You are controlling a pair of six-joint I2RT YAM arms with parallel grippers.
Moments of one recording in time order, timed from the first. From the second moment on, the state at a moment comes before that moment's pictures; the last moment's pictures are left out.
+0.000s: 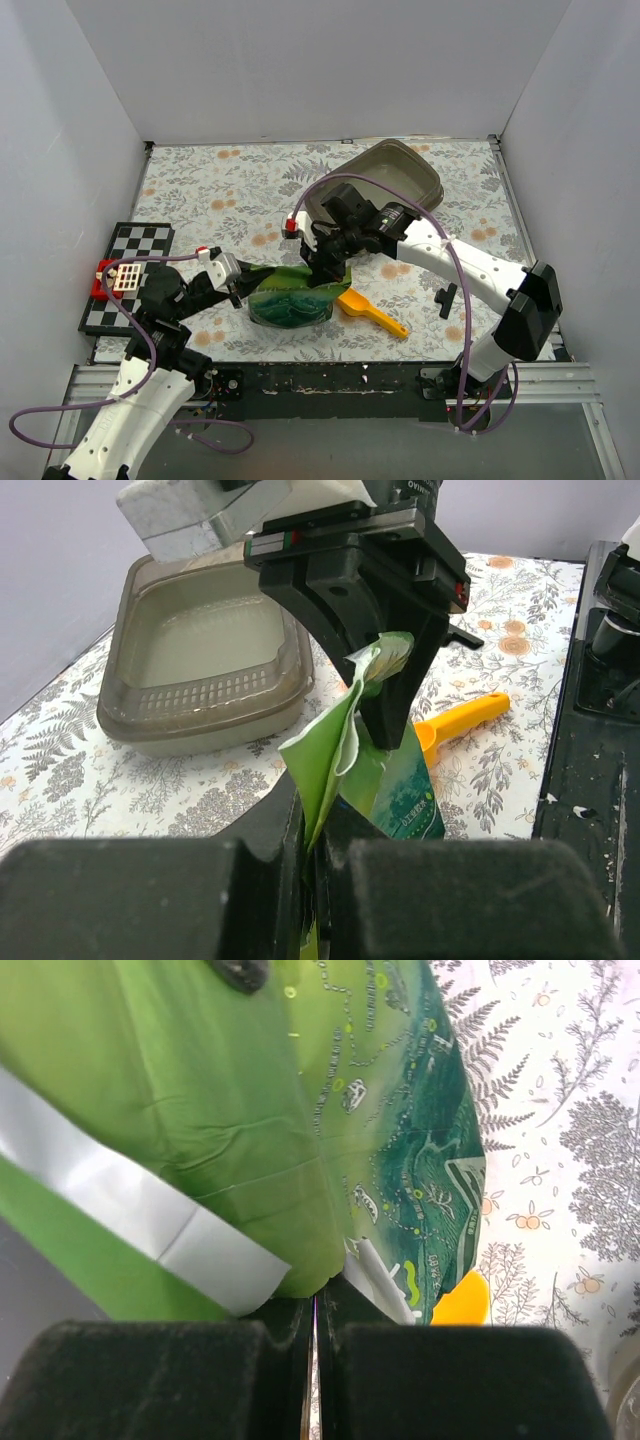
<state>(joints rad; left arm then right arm) -0.38 0.41 0.50 -0.06 0.72 0.12 0.93 1.56 1.43 -0.77 -0.63 -0.31</state>
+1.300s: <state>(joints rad) -0.38 0.37 0.51 -0.09 0.77 0.13 0.89 1.46 1.44 -0.77 -0.47 -0.42</state>
